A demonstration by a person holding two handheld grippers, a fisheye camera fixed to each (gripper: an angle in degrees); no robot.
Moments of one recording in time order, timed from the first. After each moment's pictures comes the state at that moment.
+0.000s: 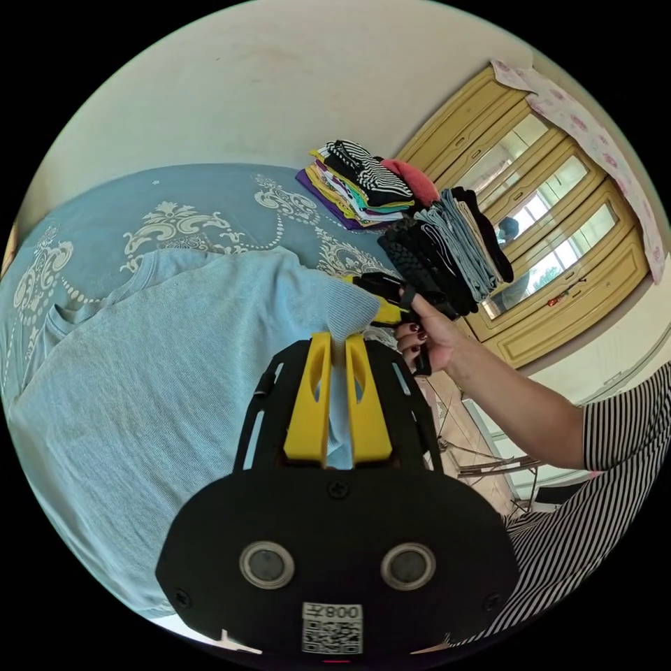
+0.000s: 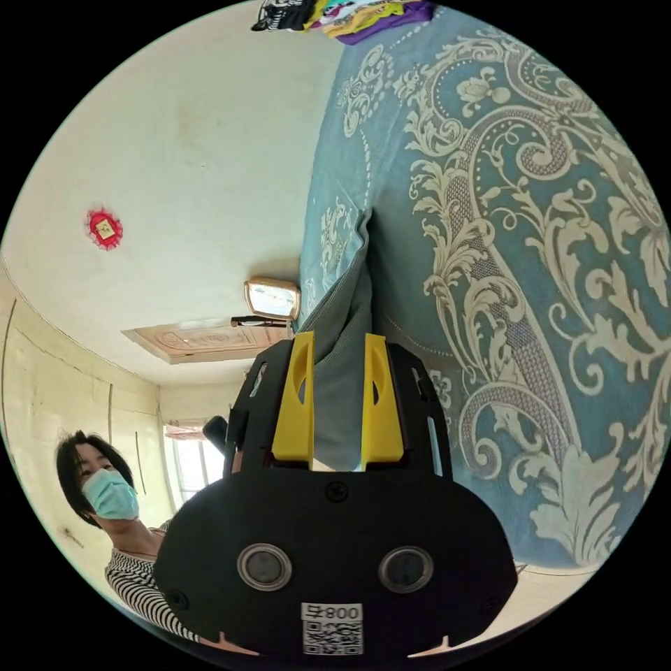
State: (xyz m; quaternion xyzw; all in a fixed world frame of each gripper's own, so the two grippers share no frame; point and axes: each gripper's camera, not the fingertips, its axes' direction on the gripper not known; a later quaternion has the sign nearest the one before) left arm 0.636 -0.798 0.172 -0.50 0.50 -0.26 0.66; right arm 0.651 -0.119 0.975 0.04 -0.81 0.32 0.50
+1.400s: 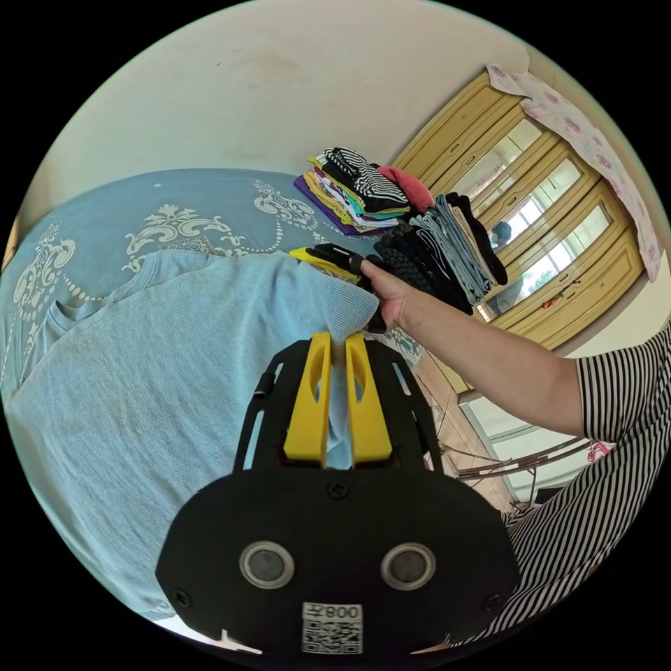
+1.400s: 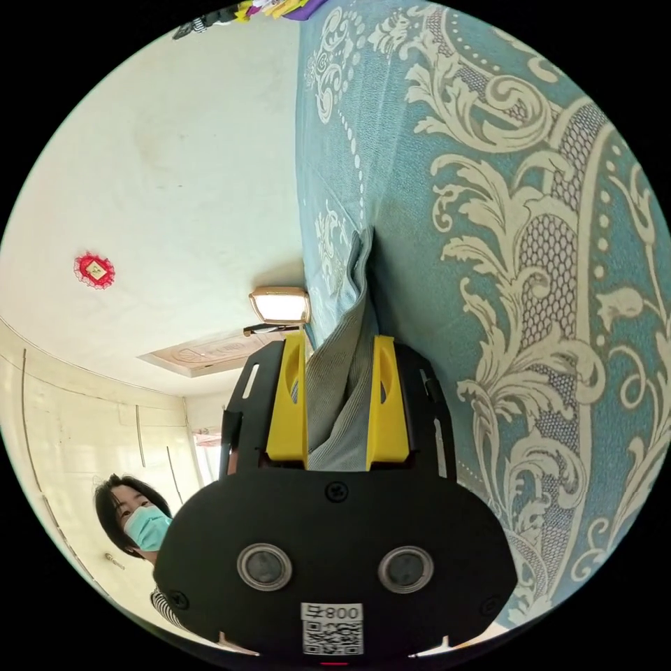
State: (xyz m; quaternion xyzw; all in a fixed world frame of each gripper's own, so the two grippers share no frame) left arm 0.640 -0.818 0.195 -0.48 0.50 -0.27 0.67; right arm 0.647 -0.288 1.017 -0.01 -0.83 0.31 0.45
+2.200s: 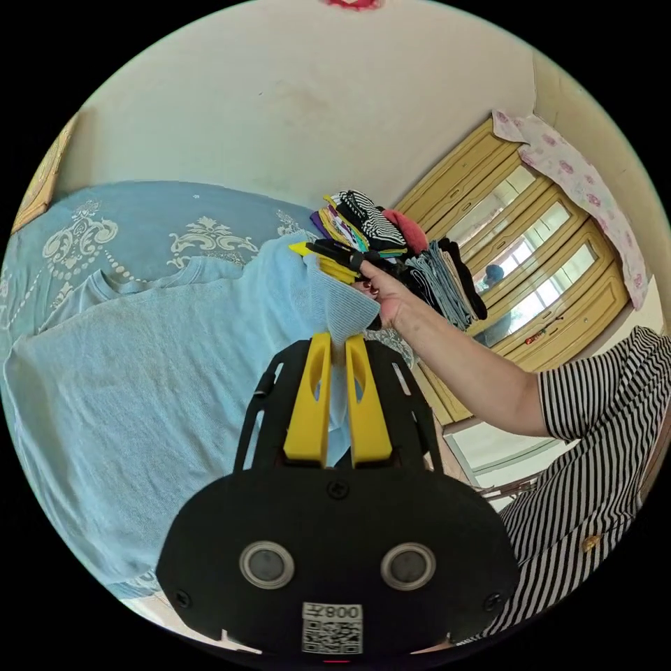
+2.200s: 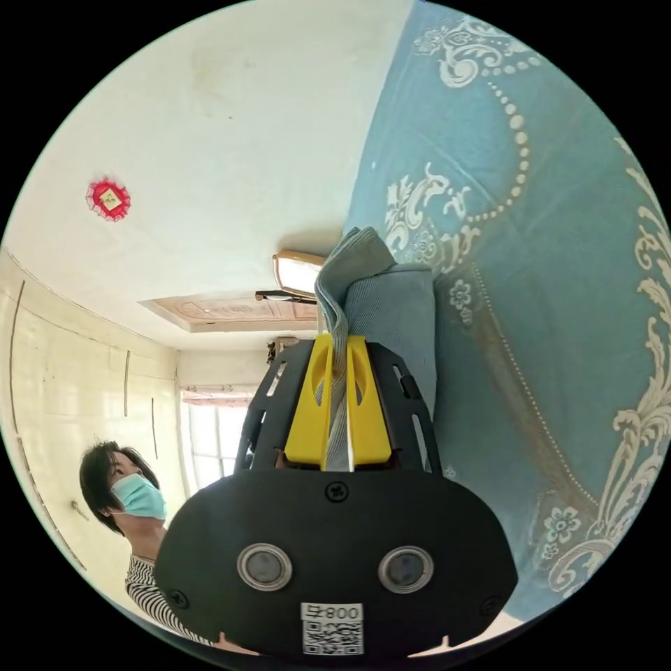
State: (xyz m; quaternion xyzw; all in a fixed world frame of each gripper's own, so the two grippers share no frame) left arm 0.475 -0.734 0.131 -0.44 0.47 -0.35 0.68; right arm 0.593 -0.361 0.884 0.07 -0.84 0.23 0.48
